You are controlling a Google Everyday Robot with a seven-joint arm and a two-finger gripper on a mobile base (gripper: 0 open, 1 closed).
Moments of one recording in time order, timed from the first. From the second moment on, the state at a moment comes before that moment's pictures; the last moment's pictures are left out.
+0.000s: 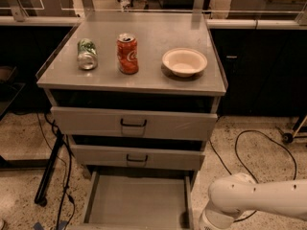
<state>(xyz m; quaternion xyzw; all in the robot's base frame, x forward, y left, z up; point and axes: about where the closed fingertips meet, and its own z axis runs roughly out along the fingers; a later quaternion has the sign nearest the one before) 0.303 -0.163 0.437 0.45 -0.88 -0.15 0.05</state>
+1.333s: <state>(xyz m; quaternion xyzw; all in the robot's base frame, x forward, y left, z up) 0.289 -0.164 0.350 0.39 -0.90 -0.20 0.08</state>
